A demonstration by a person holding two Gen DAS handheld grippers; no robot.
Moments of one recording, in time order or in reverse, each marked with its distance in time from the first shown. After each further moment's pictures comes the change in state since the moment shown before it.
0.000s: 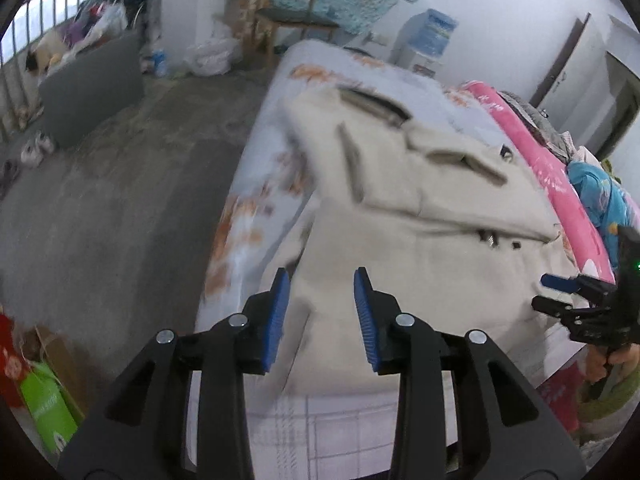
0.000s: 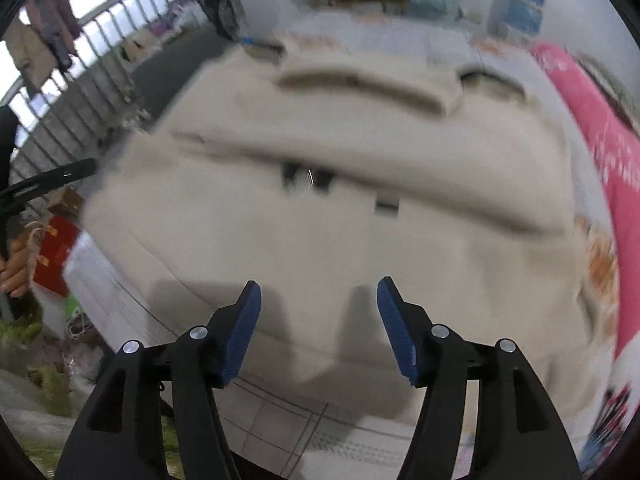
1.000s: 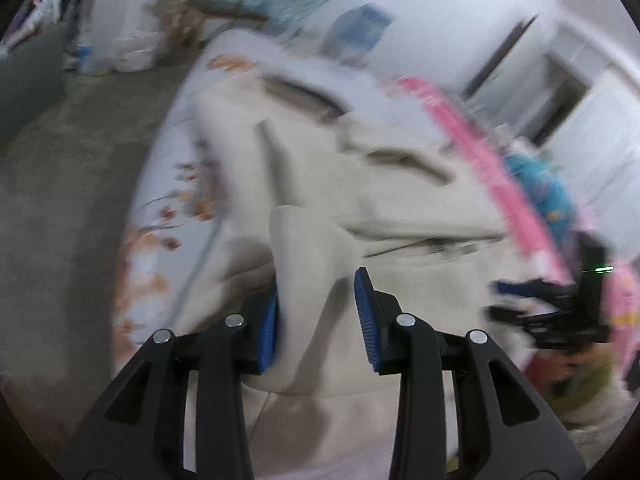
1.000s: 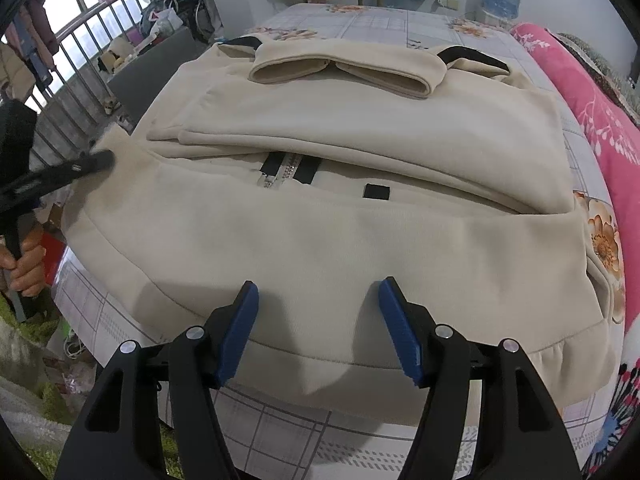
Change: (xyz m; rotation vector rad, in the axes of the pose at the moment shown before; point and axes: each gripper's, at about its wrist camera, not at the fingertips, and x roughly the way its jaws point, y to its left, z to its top) left arm 0.056 -0.013 0.022 0.084 0.030 -0.236; right arm 0.004 0.000 0.001 0.057 -0.013 -0.030
